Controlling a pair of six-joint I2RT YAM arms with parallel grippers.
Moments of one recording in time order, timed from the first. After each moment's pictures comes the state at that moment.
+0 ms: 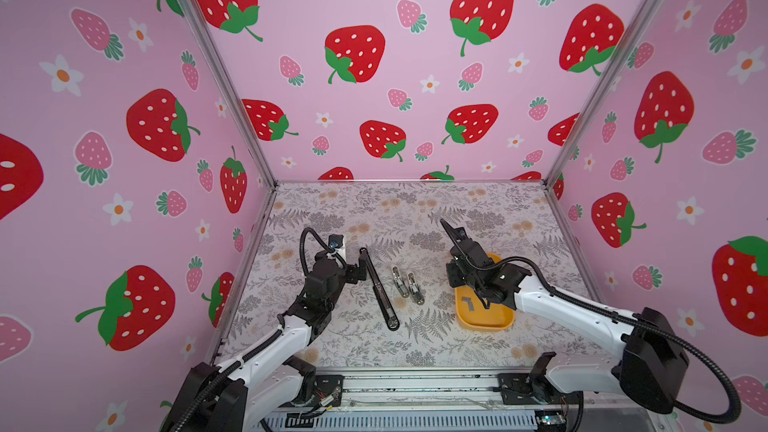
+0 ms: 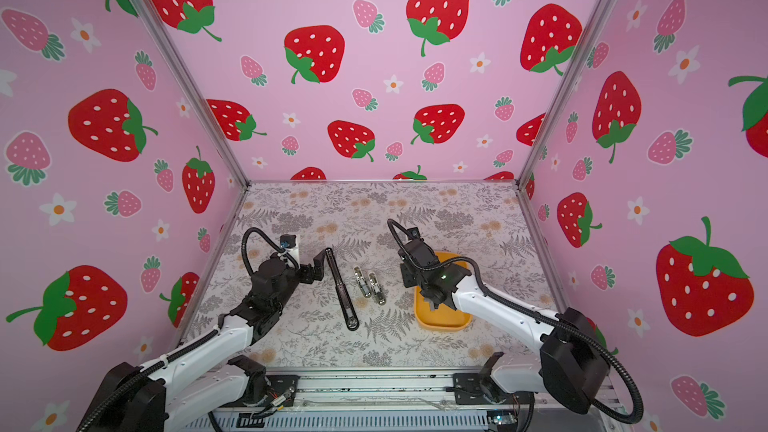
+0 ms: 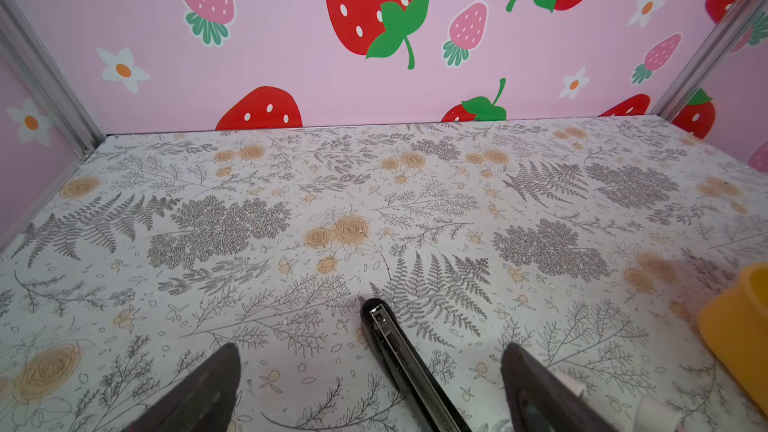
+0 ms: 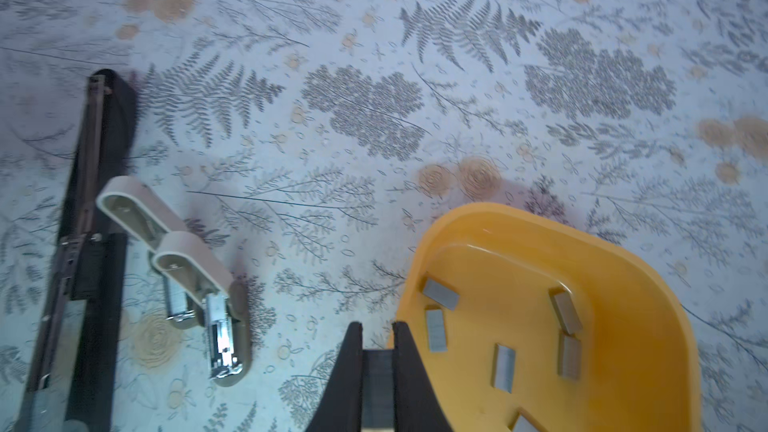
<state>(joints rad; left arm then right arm) -0.39 1.00 0.32 0.38 -0.20 -0.12 0.93 1.31 0.87 -0.37 0.37 0.35</state>
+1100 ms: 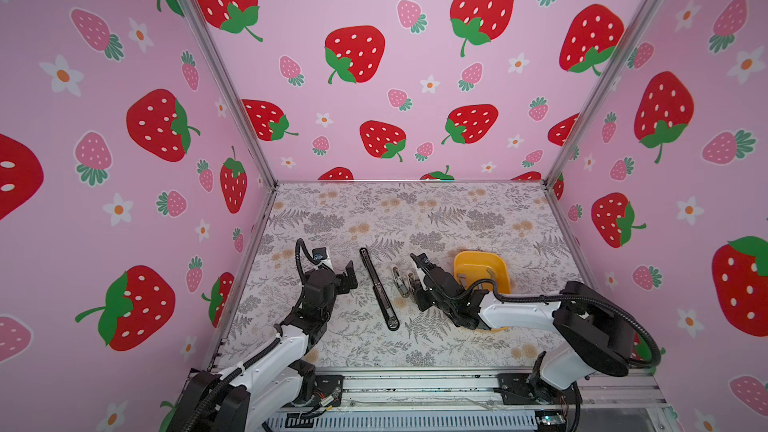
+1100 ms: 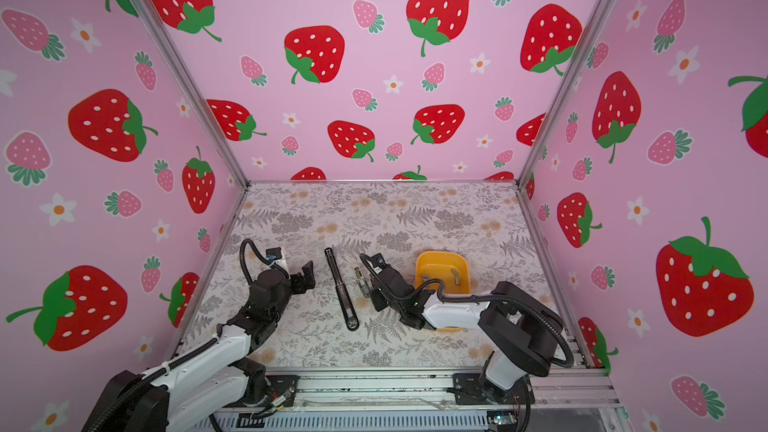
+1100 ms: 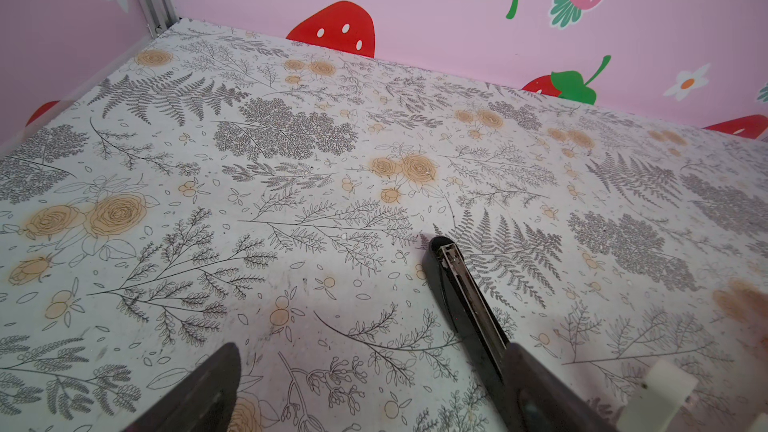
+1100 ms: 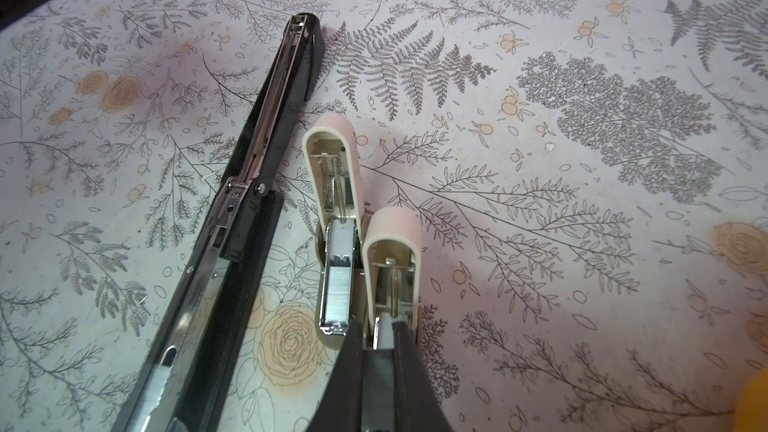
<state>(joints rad) -0.34 0.98 0.24 0.32 -0.30 -0.31 1.09 1.59 0.68 0.24 0.23 0.31</state>
